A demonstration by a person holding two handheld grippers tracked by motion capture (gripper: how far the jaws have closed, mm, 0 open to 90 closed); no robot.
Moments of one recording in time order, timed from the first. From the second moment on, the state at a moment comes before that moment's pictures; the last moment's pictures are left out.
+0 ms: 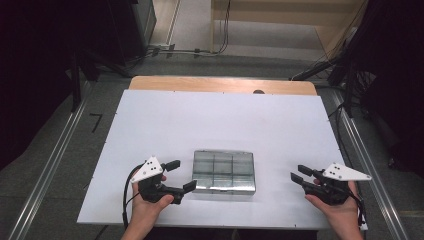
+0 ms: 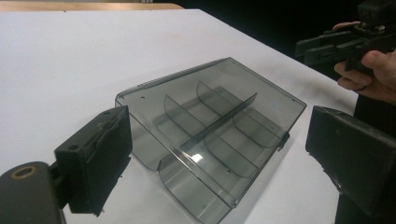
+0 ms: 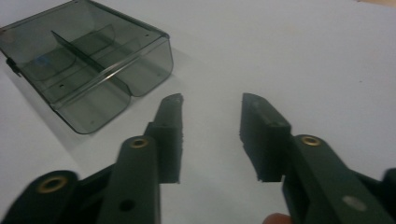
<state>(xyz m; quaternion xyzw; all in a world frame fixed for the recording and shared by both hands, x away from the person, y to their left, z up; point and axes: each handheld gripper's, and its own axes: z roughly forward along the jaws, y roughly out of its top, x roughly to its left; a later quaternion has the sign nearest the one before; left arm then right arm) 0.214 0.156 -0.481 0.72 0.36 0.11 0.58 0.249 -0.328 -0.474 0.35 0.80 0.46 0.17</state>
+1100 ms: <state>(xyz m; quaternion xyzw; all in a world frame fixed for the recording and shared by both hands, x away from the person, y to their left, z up) 0.216 0.171 -0.492 0.76 0.40 0.10 0.51 0.261 -0.259 -0.472 0.25 0.85 0.45 0.07</state>
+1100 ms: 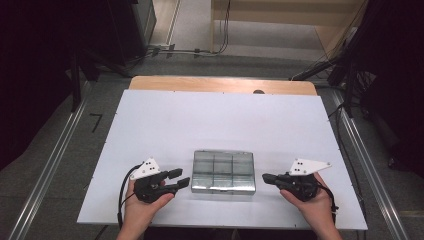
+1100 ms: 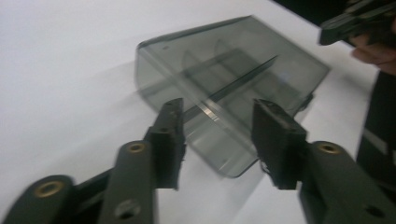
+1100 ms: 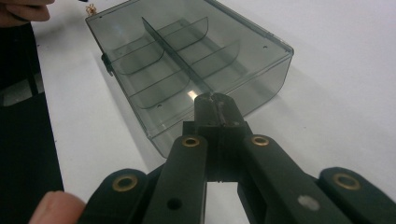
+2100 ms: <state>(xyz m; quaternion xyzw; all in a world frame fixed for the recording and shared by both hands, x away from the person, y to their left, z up) 0.219 0.158 -0.508 0.81 0.37 0.03 0.46 0.255 -0.249 -0.496 0.22 0.88 0.43 0.02</state>
